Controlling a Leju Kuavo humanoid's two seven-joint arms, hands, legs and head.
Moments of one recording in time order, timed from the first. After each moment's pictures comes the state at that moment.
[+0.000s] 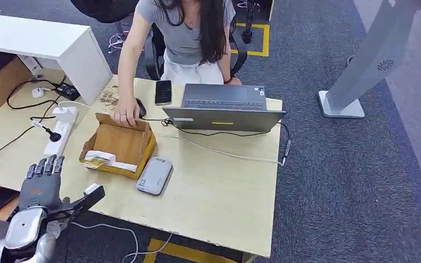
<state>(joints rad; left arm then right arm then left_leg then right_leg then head) 0.05 0.13 0.35 -1.46 -1.57 0.09 0.09 0.11 0.18 -0.92 -0.62 1.57 0.21 0.17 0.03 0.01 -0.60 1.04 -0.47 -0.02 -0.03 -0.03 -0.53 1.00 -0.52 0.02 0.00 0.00</state>
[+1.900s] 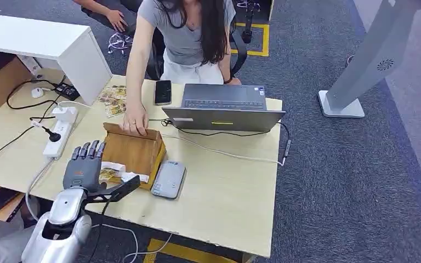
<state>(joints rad) -0.10 0.10 0.09 -1.40 -1.57 0.03 0.18 0.09 0.17 -0.87 -0.59 1.57 0.19 0.18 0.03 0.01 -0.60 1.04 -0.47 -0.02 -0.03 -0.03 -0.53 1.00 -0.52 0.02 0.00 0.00</state>
